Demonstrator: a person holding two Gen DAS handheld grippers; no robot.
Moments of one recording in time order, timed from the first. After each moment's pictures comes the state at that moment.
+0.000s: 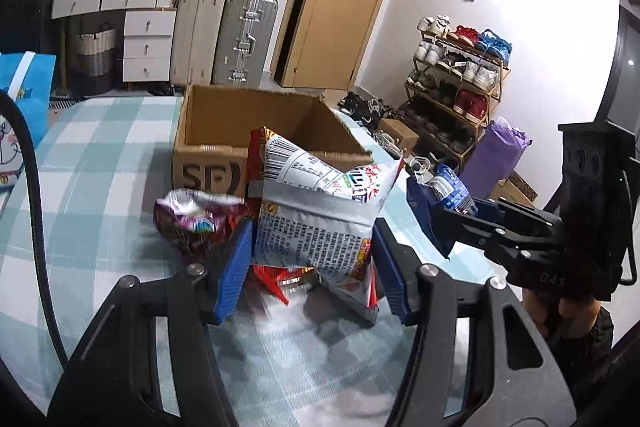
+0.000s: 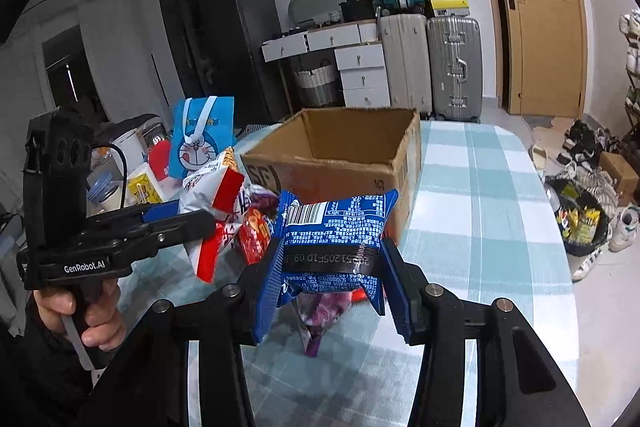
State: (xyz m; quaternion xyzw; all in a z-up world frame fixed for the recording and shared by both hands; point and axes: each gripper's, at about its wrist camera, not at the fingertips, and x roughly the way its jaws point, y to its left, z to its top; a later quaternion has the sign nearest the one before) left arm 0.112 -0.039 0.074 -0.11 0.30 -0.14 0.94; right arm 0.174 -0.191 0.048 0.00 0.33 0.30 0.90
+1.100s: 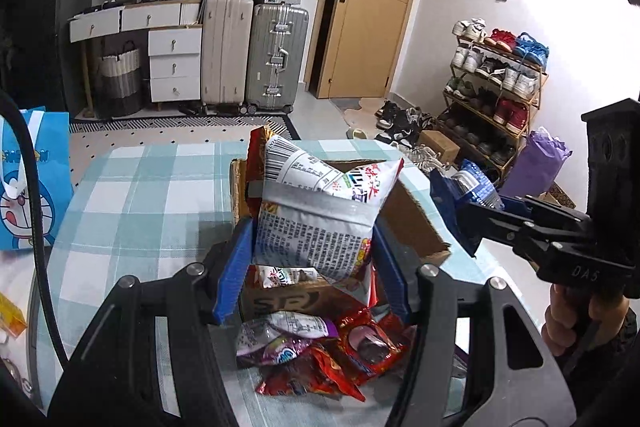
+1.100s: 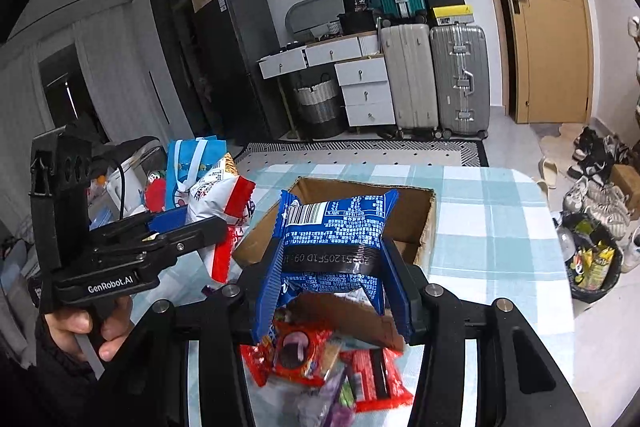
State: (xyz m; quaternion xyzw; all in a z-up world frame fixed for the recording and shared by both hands) left arm 0.253 0.006 0.141 -0.08 0.30 -0.08 0.95; right arm 0.282 -0.146 0.100 0.03 0.33 0.31 0.89
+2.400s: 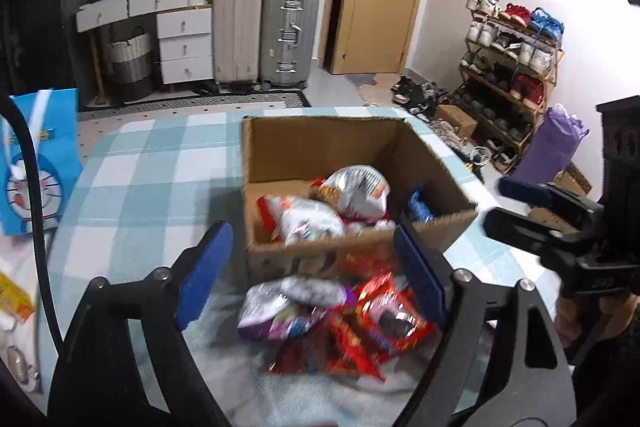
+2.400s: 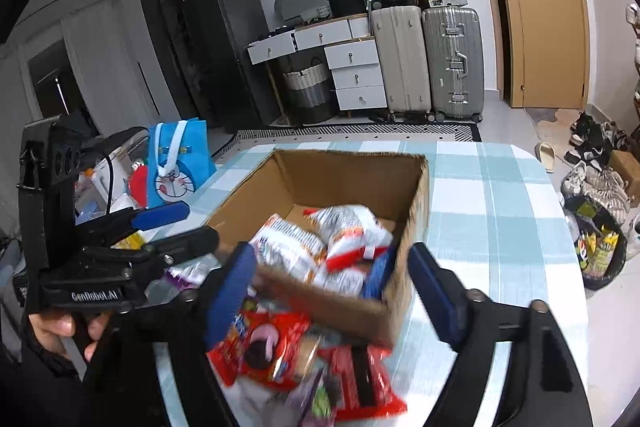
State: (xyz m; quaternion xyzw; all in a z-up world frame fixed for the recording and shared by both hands) left arm 0.269 -0.002 0.067 -0.05 0.34 -0.05 0.94; right arm 0.290 -0.157 0.055 0.03 0.35 0.29 0.89
